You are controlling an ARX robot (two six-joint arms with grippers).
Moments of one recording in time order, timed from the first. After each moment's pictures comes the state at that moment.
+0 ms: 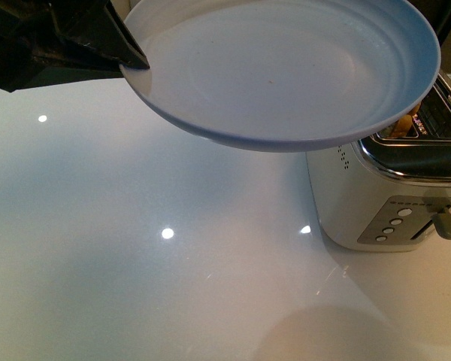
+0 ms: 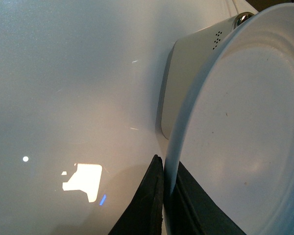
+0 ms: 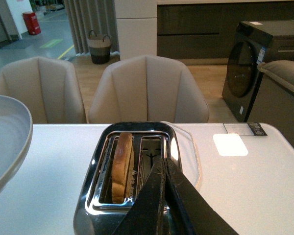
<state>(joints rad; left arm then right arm) -0.41 1.48 0.96 -0.30 0.22 -0.75 0.12 0.75 0.13 0.61 0.11 0.00</state>
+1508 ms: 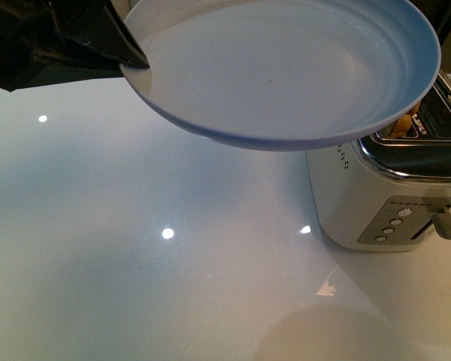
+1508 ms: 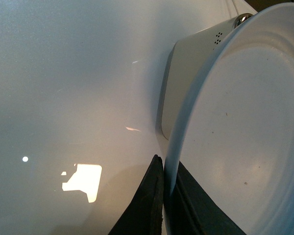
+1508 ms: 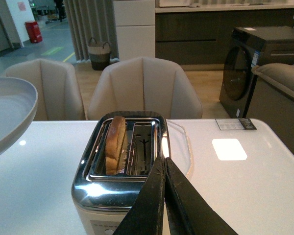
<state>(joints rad) -0.41 1.48 0.96 -0.30 0.22 -0.75 0.00 0.18 0.02 0.18 0.00 0.00</state>
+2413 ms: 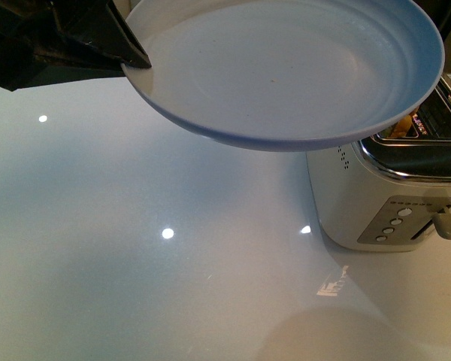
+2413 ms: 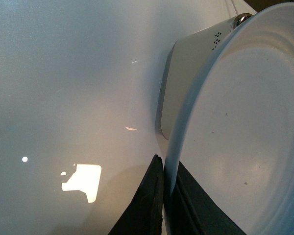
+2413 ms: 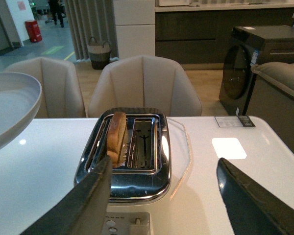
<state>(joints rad) -0.41 1.48 0.96 -0.30 0.22 -0.75 0.00 0.01 0.02 0.00 0.00 0.00</state>
